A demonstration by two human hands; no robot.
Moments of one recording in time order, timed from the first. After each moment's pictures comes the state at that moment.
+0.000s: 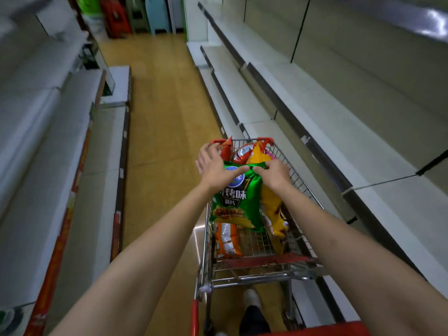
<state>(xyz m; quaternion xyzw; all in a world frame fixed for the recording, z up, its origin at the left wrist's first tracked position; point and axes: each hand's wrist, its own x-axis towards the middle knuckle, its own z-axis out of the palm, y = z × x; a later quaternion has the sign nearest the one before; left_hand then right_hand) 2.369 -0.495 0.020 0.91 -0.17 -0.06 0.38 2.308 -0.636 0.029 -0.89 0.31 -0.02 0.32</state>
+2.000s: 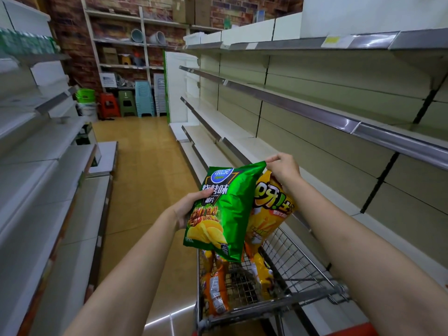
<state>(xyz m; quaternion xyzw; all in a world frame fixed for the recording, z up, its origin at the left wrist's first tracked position) 2.334 -0.412 0.117 0.59 -0.17 -0.47 0.64 2.252 -0.637 0.189 -0.76 0.34 -0.26 0.48</state>
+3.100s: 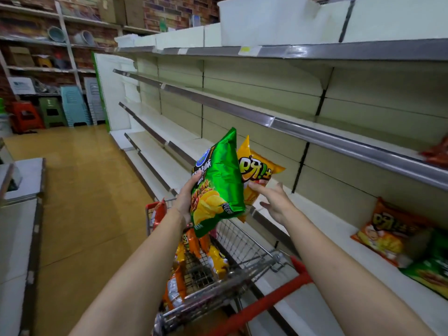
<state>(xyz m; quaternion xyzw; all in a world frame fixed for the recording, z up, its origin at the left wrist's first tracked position) 2.241 -0.520 0.134 0.46 -0.20 -0.44 0.74 2.095 -0.679 0.146 -0.57 0.34 -0.27 0.70</state>
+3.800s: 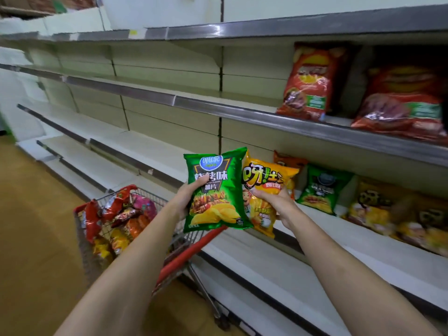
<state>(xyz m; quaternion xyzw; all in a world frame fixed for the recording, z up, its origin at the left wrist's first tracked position) 2.038 -0.580 0.121 0.53 -0.31 -0.54 0.58 1.815 -0.682 0.111 -0.55 0.45 -0.36 0.61</state>
